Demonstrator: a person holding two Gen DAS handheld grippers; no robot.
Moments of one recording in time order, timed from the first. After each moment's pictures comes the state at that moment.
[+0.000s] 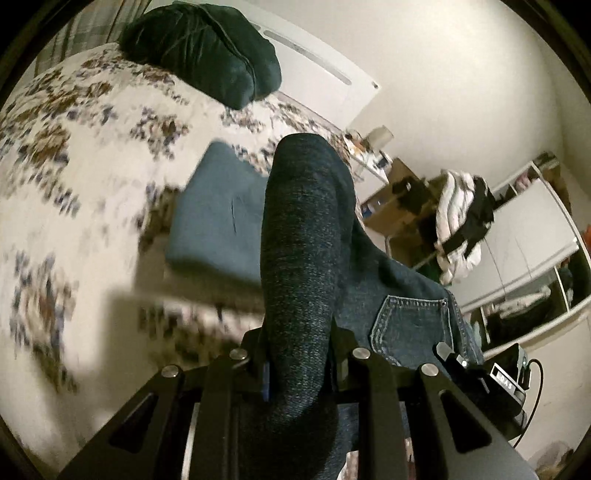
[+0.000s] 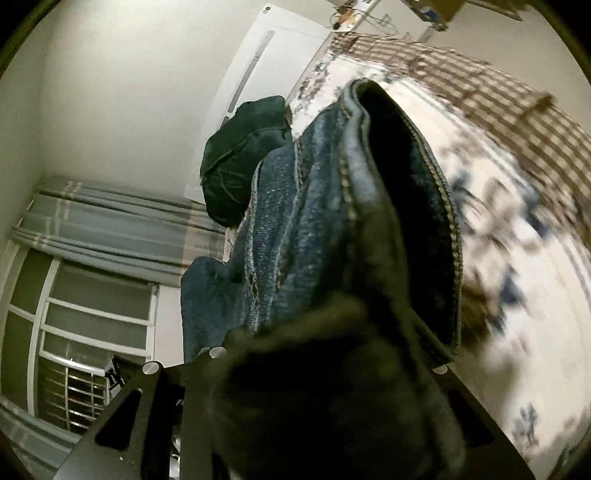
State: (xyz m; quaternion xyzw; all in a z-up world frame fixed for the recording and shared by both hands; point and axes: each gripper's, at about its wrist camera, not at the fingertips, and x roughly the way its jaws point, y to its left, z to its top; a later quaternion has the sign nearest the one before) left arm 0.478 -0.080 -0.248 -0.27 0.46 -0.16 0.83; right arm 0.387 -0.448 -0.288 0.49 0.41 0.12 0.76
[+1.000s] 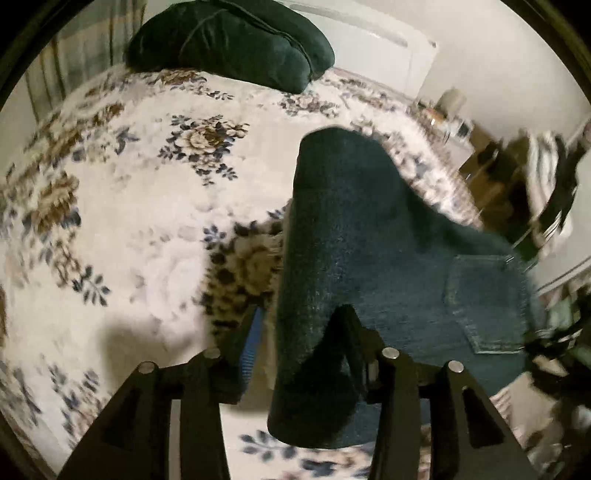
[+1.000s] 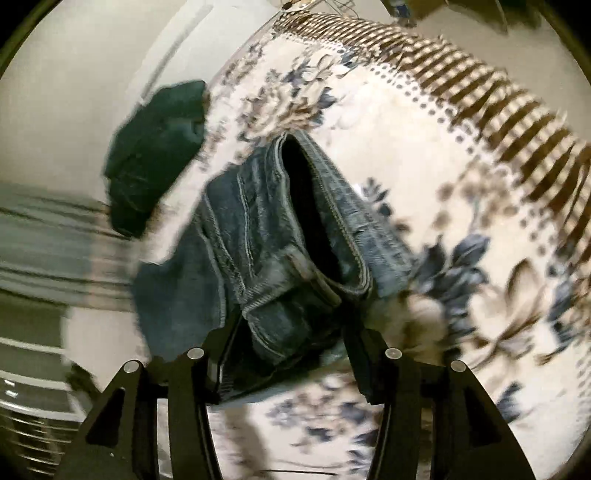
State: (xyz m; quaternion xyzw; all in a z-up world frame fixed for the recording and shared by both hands) left arm 0.641 -0.046 -0.376 -0.10 0.52 -0.05 0.84; right arm 0.597 -0.432 -0.399 0.39 0.52 -0.02 0.76
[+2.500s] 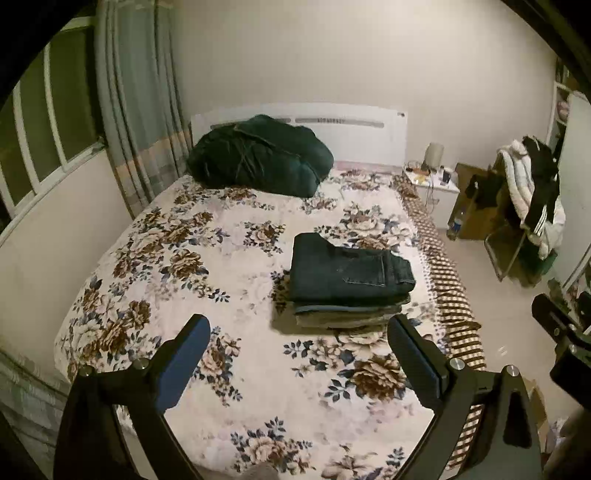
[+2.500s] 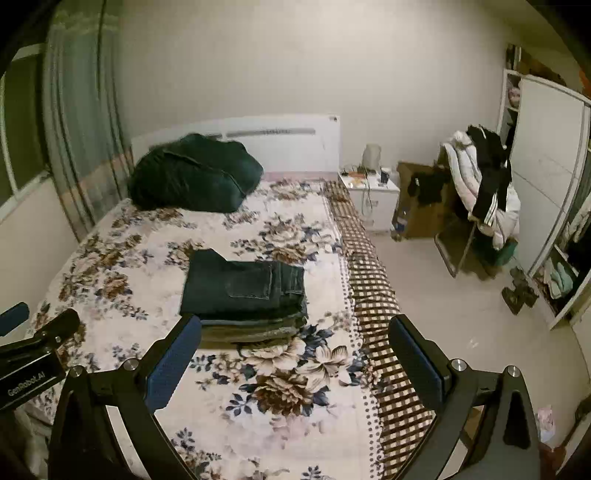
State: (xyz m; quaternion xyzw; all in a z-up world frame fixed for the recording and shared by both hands) left arm 0.278 -0.120 -0.048 -0.01 0.37 0.03 0.93; right arm 0.220 -0.299 0.024 0.00 0.34 -0.07 0.94
